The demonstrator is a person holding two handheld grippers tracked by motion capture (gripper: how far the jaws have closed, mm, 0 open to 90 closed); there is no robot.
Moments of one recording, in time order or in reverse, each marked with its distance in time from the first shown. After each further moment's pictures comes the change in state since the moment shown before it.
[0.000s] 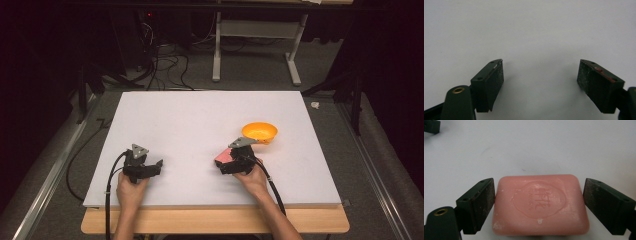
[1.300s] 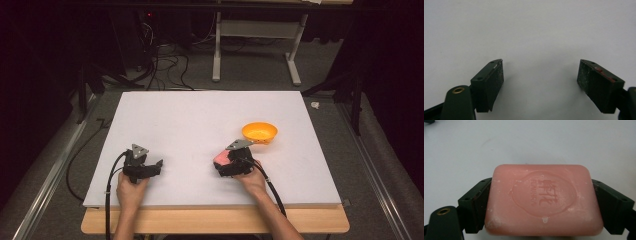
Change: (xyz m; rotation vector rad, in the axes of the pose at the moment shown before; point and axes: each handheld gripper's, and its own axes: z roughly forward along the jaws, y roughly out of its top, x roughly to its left) left arm 0.000 0.000 0.000 0.000 -0.001 -0.001; right arm 0.006 -0.002 0.003 0.021 -0.014 -0.022
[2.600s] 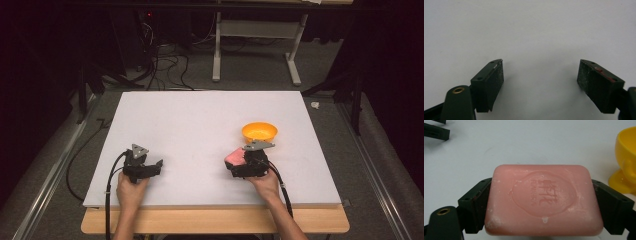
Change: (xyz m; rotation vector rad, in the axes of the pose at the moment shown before) left arm 0.000 0.000 0.000 0.001 -0.001 -0.002; right arm -0.015 -0.013 -0.043 -0.061 0.005 0.084
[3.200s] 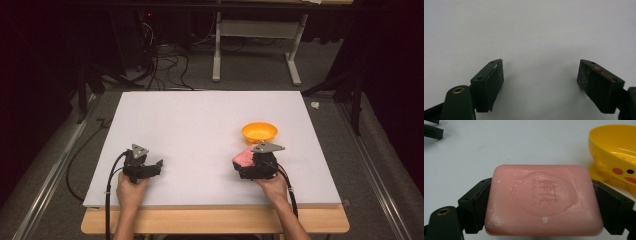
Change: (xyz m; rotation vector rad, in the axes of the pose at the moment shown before) left arm 0.000 0.000 0.000 0.000 0.002 0.003; right arm -0.009 -0.009 -0.022 -0.019 -0.051 0.007
